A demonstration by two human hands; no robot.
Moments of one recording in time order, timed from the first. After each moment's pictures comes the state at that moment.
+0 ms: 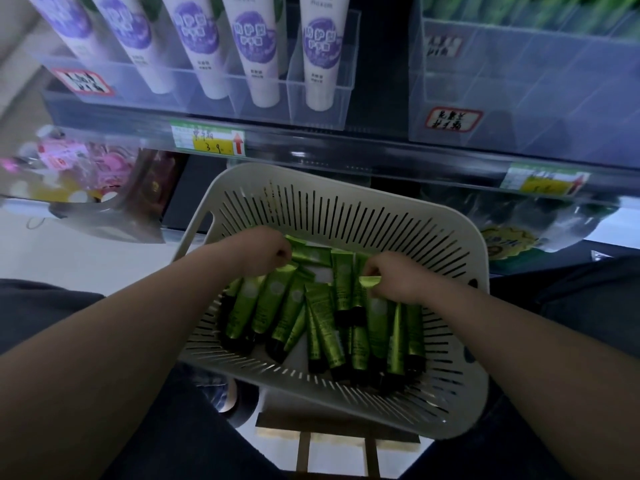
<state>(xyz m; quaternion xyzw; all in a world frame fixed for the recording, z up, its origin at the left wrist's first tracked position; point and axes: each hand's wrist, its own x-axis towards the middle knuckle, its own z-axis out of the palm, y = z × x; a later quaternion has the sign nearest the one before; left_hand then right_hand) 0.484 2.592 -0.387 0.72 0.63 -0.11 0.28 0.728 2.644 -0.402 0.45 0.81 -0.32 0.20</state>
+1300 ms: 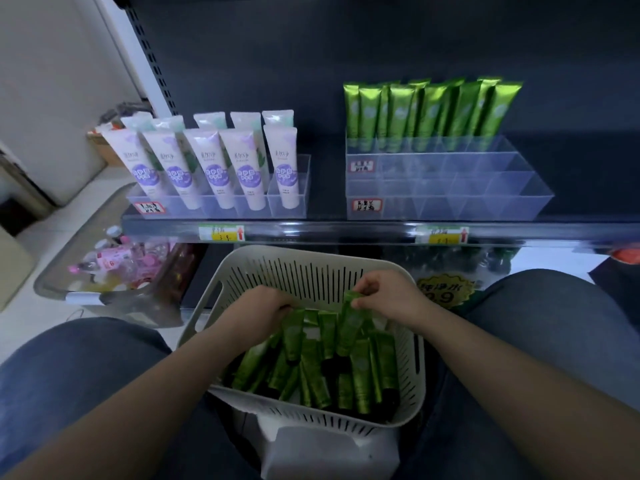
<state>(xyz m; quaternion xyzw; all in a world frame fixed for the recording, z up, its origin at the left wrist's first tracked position) 0.541 2.531 -0.303 0.74 0.65 0.05 0.13 0.770 2.611 -0.297 0.49 0.74 -0.44 -0.13</state>
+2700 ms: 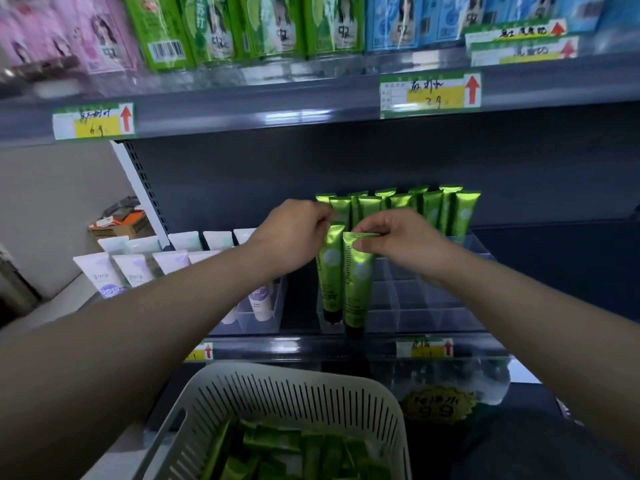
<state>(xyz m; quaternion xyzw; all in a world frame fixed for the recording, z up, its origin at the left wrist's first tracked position) 0.613 2.704 -0.091 0.76 0.61 0.23 -0.07 0.788 2.739 -0.110 0.39 0.75 -0.41 -0.34</state>
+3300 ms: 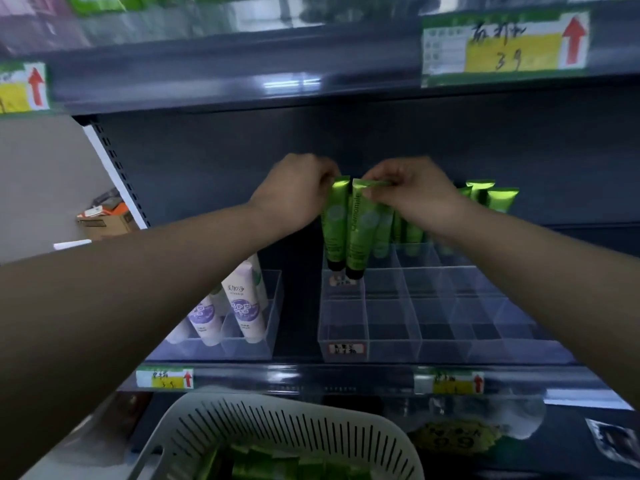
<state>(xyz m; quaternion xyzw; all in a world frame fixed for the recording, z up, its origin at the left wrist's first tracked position) 0.593 2.791 -0.081 0.75 0.60 0.26 -0.10 0.762 2.829 -0.098 0.39 0.75 -0.34 -0.41</state>
